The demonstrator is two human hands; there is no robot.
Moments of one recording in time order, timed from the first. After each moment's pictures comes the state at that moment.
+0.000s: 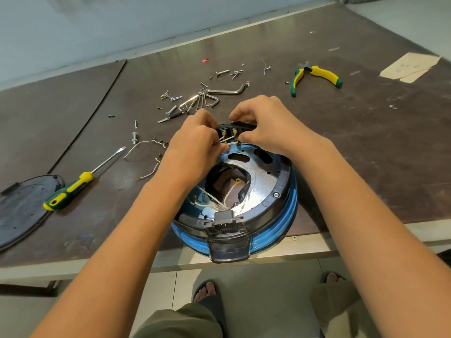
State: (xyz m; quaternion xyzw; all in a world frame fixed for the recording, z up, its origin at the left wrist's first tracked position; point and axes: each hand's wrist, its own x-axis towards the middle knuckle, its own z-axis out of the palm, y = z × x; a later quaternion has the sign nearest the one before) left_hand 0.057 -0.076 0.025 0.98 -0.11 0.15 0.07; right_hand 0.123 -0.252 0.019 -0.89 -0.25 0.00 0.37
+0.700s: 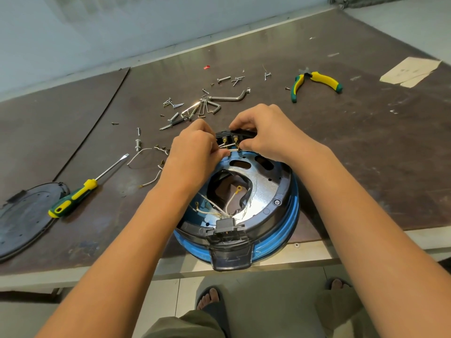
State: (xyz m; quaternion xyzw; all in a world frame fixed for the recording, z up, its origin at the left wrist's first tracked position) left_hand 0.059 -0.078 0.027 0.98 -0.06 0.17 0.10; right_hand 0.124 -0.251 0.020 -0.89 -0.26 -0.01 0.37
